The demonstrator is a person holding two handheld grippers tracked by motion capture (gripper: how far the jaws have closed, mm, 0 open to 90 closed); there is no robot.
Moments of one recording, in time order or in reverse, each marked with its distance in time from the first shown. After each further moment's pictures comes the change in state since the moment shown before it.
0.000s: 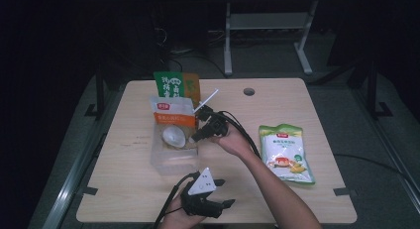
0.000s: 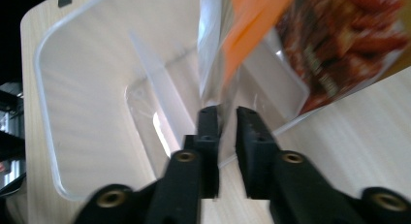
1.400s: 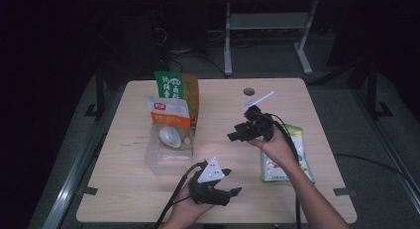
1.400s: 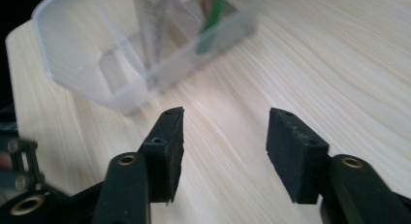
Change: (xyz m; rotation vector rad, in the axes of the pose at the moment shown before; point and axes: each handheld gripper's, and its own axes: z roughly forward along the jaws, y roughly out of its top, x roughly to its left) left arm 0.014 0.024 0.021 -0.009 0.033 0.000; right arm -0.018 -0.086 -0.094 -0.146 -0.118 0.138
